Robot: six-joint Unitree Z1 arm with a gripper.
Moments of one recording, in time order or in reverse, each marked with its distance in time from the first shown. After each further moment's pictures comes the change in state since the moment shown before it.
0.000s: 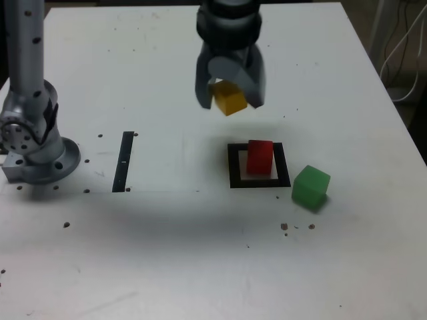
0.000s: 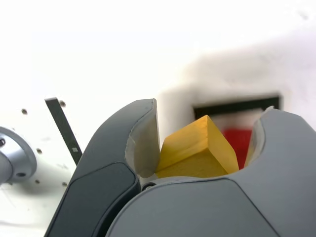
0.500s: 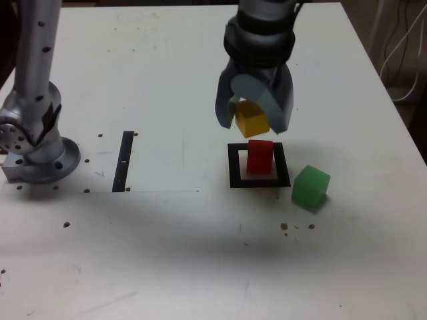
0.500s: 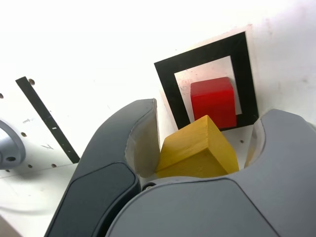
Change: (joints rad) arm -0.110 0.133 -0.161 0.082 -0.049 0.020
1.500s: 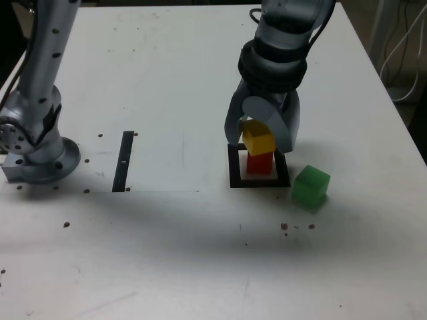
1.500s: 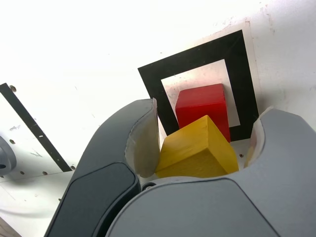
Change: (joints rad) arm 0.000 0.089 -0.014 -0.033 -0.010 0.015
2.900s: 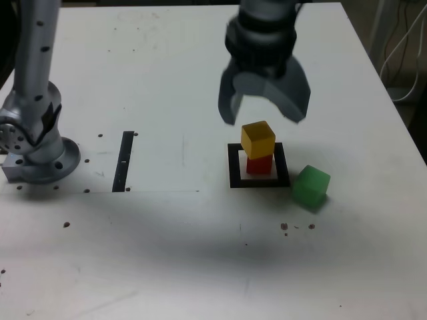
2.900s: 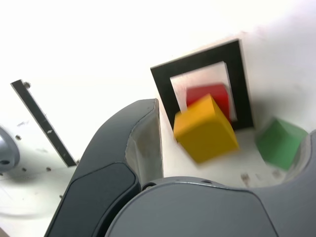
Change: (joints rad) arm -0.033 -0.133 -0.023 0.068 0.049 -0.063
